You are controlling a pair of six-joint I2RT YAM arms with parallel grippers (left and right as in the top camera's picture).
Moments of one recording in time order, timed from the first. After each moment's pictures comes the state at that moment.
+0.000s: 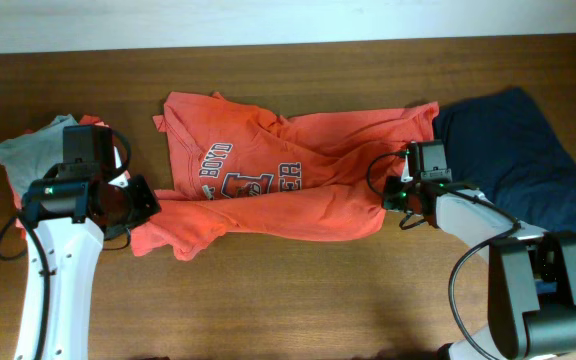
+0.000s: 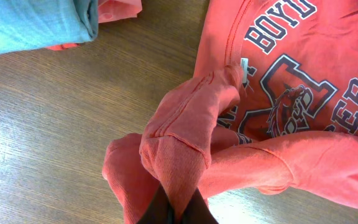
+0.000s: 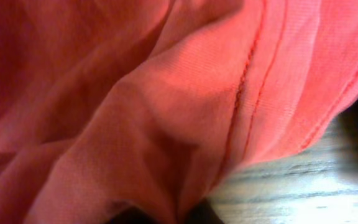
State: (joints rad) left arm 0.09 1.35 1.24 -1.14 0.02 -0.36; right arm 0.09 1.72 0.83 -0.24 -0.05 0.29
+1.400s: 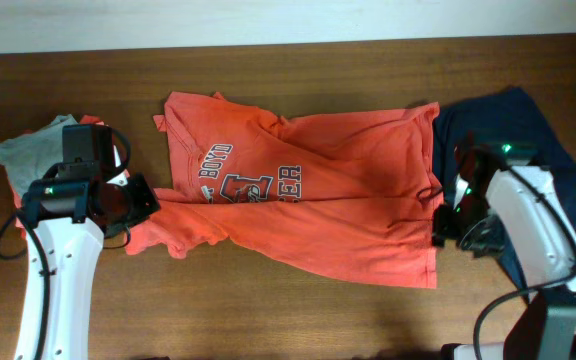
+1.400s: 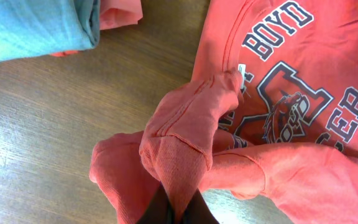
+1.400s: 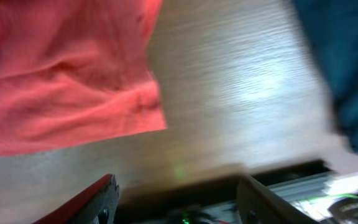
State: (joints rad) left arm 0.09 1.35 1.24 -1.12 0.02 -0.36; right arm -0.07 1.56 1.12 -1.36 0.05 0.20
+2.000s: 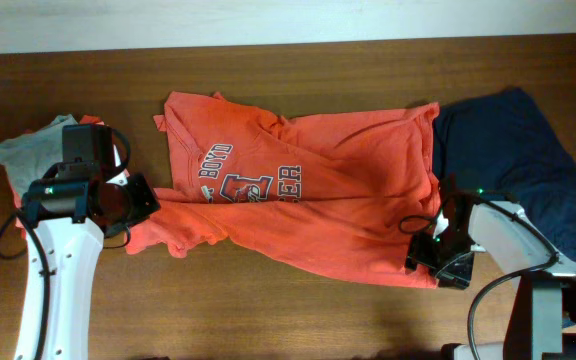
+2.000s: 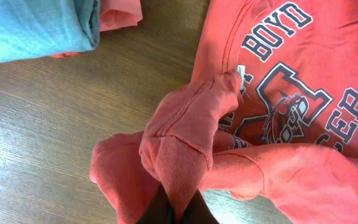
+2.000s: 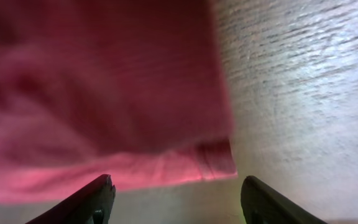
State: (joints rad) left arm 0.09 1.35 1.24 -1.12 0.02 -0.36; right arm -0.07 1.56 0.77 -0.98 -0.14 0.34
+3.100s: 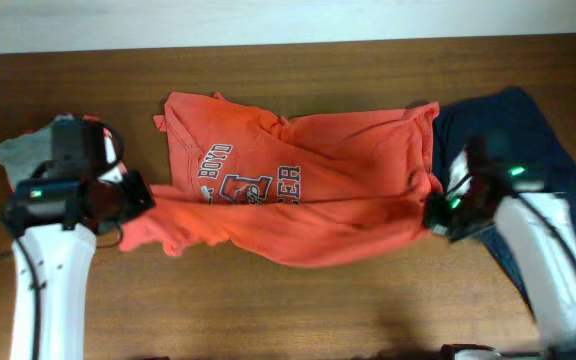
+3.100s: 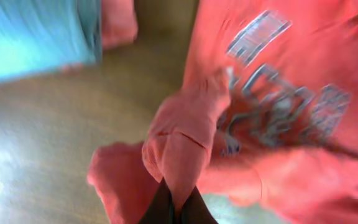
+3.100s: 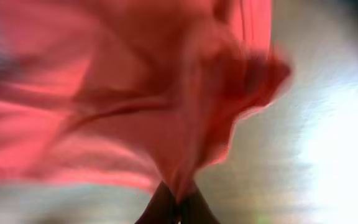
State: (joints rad) left arm 0.09 1.32 1.34 -1.19 0.03 -0.32; right arm -0.07 1.38 1.16 -1.19 -0.22 0.26
